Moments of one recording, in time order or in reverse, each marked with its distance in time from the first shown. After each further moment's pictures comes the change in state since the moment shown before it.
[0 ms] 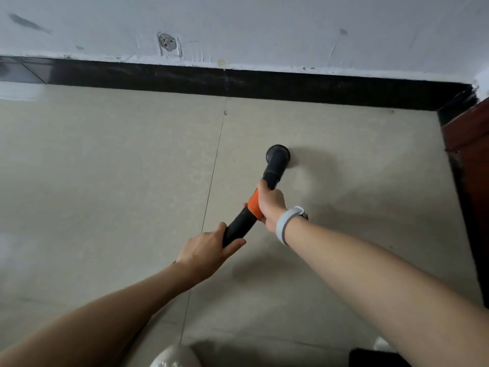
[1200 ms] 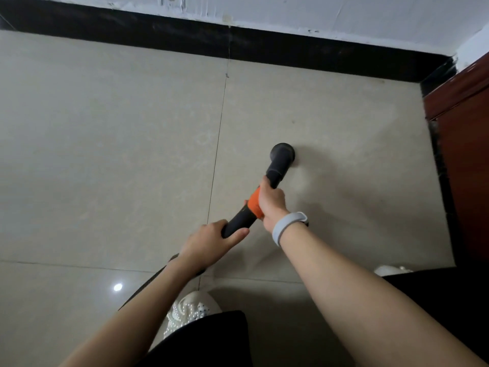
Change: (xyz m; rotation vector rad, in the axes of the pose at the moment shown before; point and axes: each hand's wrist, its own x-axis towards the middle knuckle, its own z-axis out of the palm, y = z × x) left_hand -0.054 -0.040 0.040 -0.371 -0.100 0.008; right_hand -0.063 0.069 0.030 0.066 0.223 0.022
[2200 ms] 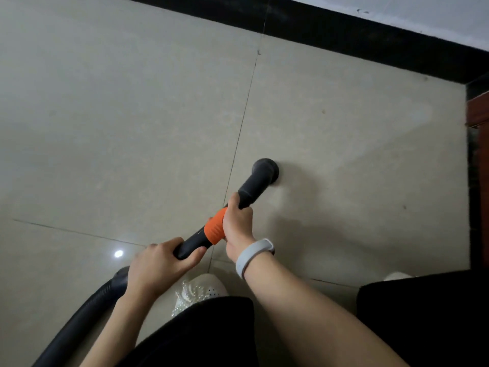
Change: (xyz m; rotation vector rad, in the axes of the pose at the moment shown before) left_hand -0.071 -0.093 0.000 0.127 0.354 -0.221; right_hand -0.048 0.073 0.072 -0.065 -0.105 0.099
